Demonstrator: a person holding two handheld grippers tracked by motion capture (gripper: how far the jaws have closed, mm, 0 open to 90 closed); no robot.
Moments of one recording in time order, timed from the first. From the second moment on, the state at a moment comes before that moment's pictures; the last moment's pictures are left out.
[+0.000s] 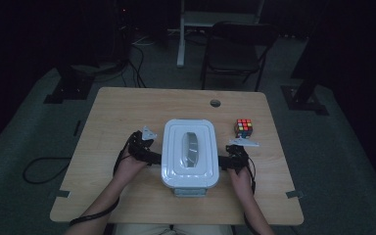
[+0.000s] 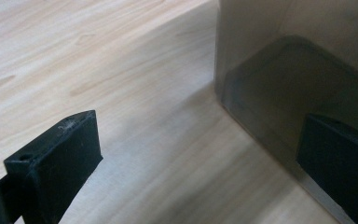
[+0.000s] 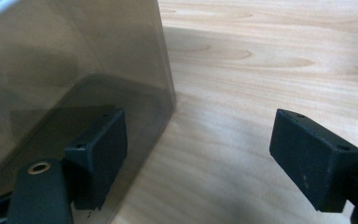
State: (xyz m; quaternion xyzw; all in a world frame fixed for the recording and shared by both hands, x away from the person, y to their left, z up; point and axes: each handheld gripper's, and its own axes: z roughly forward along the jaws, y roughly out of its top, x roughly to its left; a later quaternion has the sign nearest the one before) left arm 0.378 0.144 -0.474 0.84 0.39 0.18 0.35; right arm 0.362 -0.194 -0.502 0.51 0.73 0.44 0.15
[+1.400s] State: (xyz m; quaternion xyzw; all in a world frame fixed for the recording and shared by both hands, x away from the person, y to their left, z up) left arm 0.345 0.227 -0.509 0.82 0.42 0.13 0.36; right arm 0.441 -0.266 -0.496 0.59 0.67 0.38 0.24
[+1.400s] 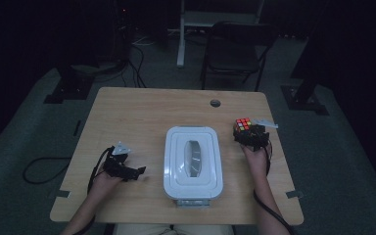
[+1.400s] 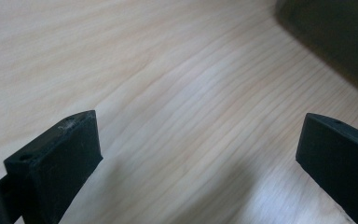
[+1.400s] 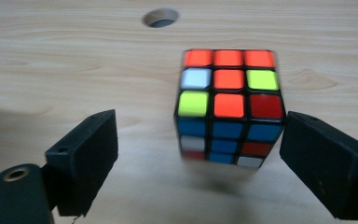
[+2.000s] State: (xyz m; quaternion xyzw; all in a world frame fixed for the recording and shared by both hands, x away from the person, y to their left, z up) left arm 0.329 0.276 -0.519 0.80 0.47 0.15 0.35; right arm 0.475 -0.264 -0.502 0.61 0.67 0.36 0.23
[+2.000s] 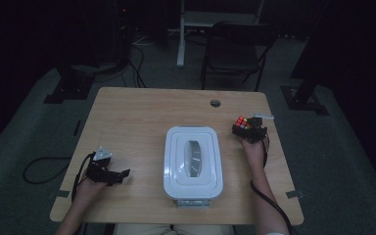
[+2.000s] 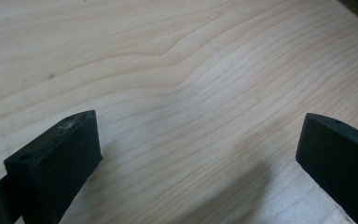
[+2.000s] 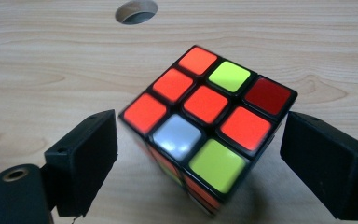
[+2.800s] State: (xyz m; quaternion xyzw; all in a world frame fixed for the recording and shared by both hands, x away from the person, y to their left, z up) left arm 0.328 0.275 -0.523 0.80 0.46 0.17 0.34; right arm 0.450 -0.269 -0.498 0.60 0.68 0.34 0.25
